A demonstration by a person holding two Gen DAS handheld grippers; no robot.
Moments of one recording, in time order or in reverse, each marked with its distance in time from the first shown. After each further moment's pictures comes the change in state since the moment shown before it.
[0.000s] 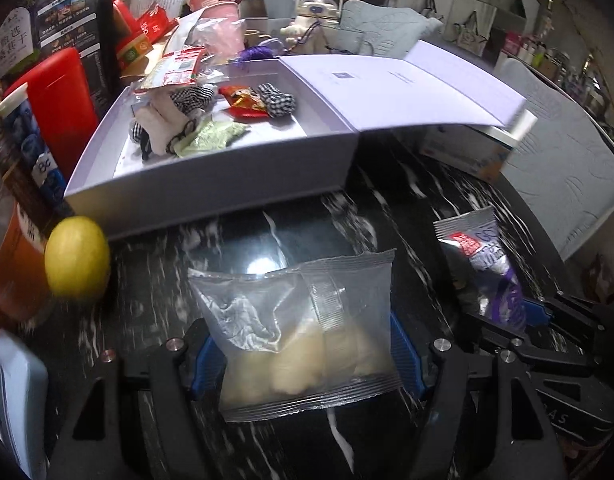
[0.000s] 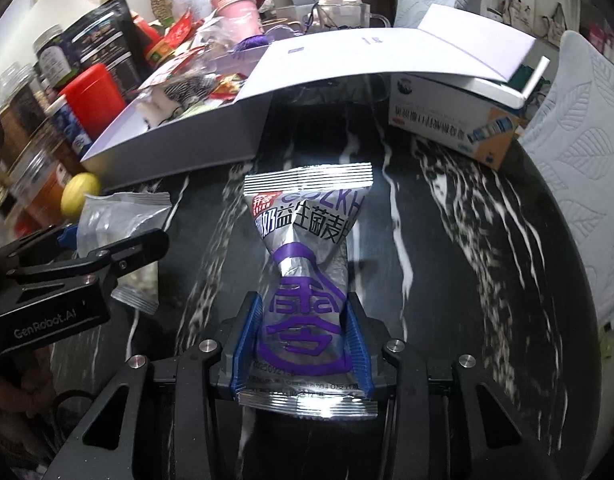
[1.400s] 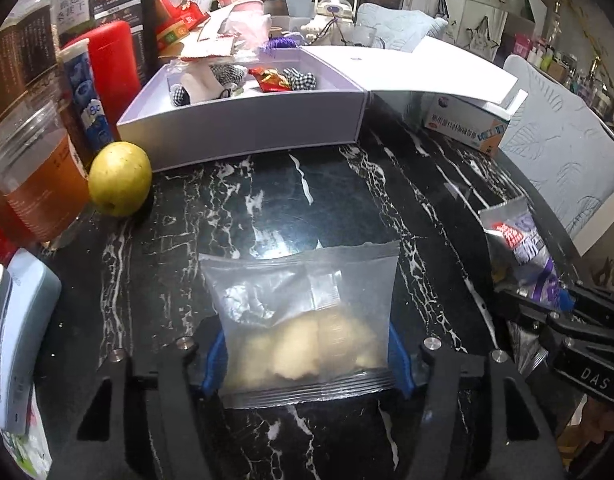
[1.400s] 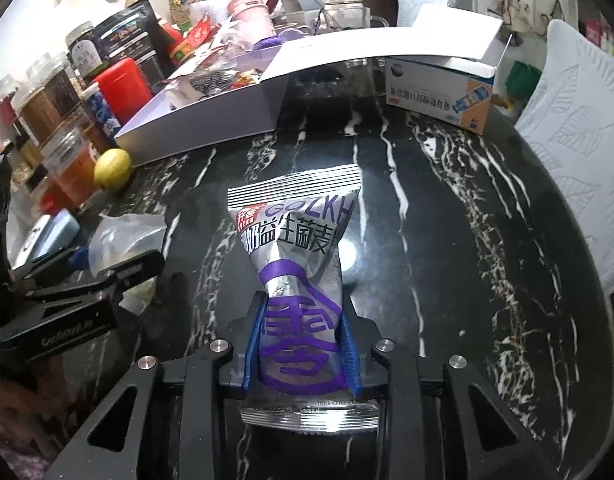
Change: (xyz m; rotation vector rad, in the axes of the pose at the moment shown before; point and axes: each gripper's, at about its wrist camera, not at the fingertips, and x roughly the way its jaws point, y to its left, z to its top) left arm -0.024 0.005 -0.060 -0.035 -0.033 0.056; right arm -0.028 0.004 -0.045 0.006 -0.034 0.053
